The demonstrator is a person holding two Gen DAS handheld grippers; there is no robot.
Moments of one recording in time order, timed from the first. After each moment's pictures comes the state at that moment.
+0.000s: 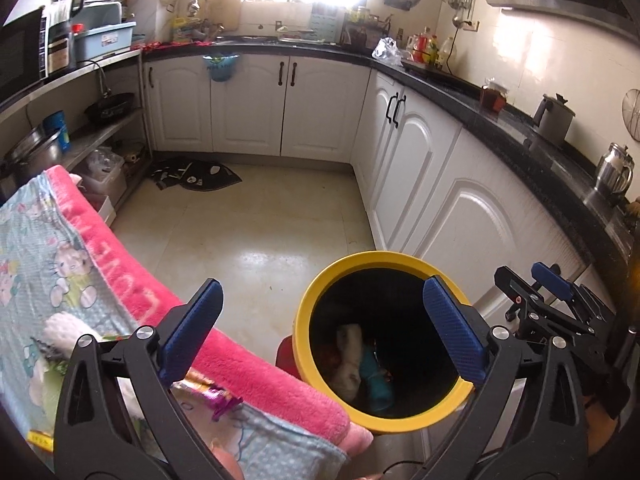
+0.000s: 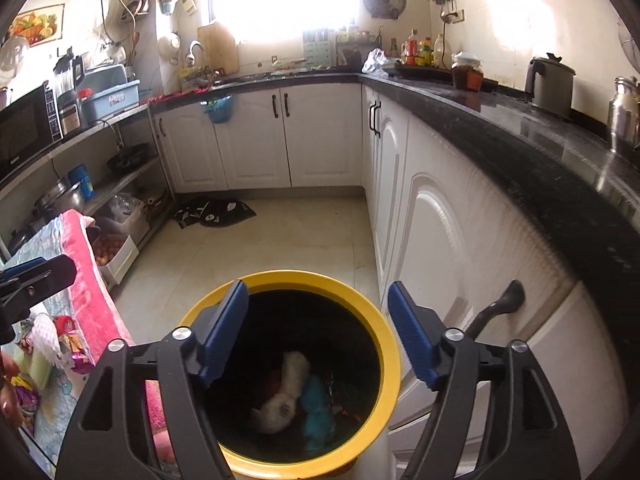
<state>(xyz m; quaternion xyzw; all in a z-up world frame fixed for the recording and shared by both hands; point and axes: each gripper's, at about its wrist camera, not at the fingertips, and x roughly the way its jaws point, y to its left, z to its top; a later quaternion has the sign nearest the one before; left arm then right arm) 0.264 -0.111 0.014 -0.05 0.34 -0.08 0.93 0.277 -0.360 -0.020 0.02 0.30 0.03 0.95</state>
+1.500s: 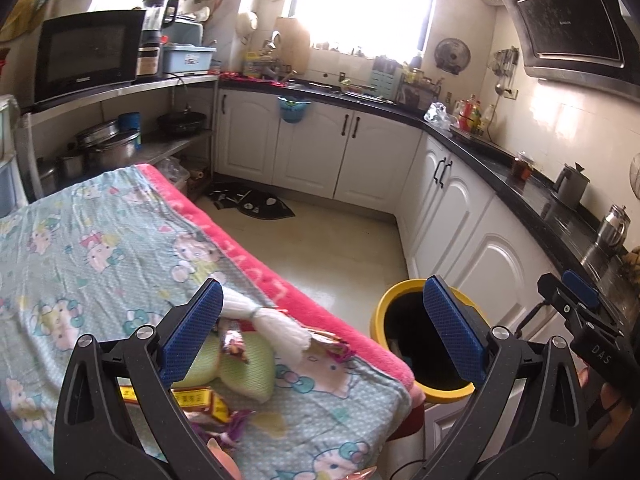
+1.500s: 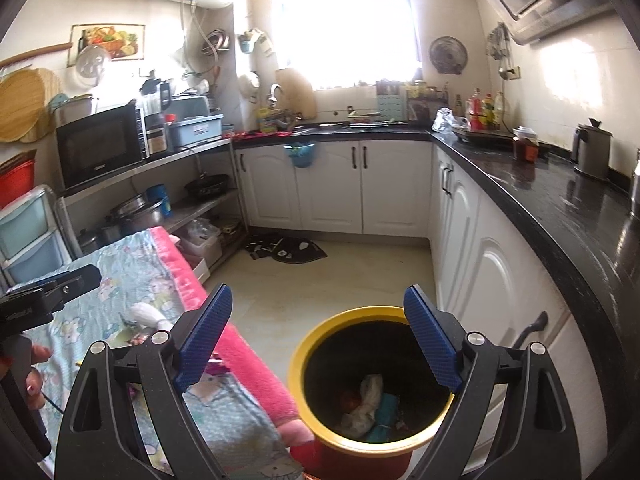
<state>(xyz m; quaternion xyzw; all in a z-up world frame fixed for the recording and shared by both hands) 0.145 0.006 0.064 -0.10 0.27 0.01 0.96 0.179 -0.278 0.061 0.01 0.21 0.15 0.97</state>
